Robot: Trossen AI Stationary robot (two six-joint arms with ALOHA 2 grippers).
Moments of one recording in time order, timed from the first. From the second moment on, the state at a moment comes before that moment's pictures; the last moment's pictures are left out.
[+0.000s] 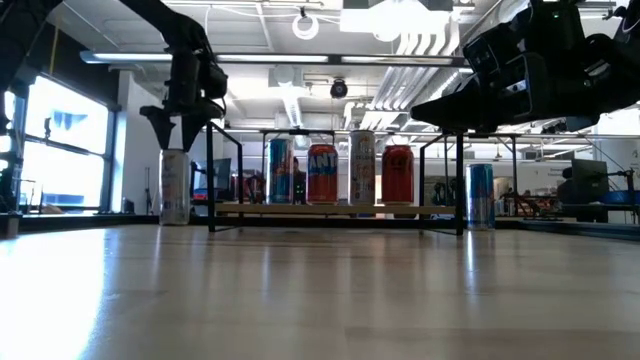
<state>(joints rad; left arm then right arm) 1.12 1.84 1.72 -1.44 -0.07 -0.07 -0.09 1.31 0.22 0.98 -0.19 -0.13</state>
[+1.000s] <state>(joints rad) 1.12 1.86 1.71 -1.43 -0.08 -0.08 -0.09 1.31 0.22 0.96 -0.20 -0.13</state>
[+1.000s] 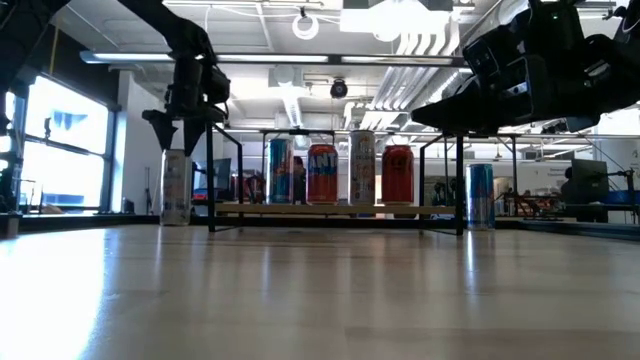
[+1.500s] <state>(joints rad) 1.12 1.86 1.72 -1.40 -0.04 -0.08 -0.09 1.31 0.22 0.96 -0.22 -0.13</state>
